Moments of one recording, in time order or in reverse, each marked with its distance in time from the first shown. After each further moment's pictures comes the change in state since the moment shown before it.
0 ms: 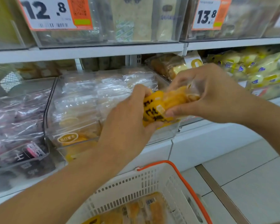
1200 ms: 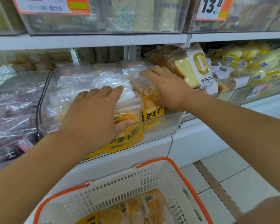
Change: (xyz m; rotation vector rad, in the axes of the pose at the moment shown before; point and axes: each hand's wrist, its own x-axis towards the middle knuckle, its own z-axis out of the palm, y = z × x) left_hand 0.010 -0.061 -0.023 0.609 -0.146 0.028; right_hand 0.077 0.077 0.068 -0.683 -0.127 0.038
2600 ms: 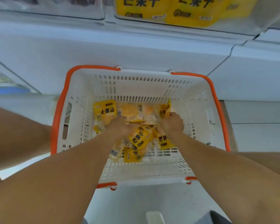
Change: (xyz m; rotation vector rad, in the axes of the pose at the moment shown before) left_hand -0.261 0.033 0.302 -0.774 -0.902 -0.925; right_hand -0.240 -0.165 0.321 0.607 -0.527 0.994
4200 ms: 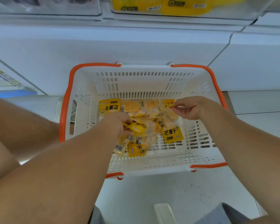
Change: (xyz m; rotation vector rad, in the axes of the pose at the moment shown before) left_hand -0.018 0.014 -0.021 -0.902 -0.149 -0.542; right_hand -0.001 -0.036 -0.096 0.804 -0.539 0.558
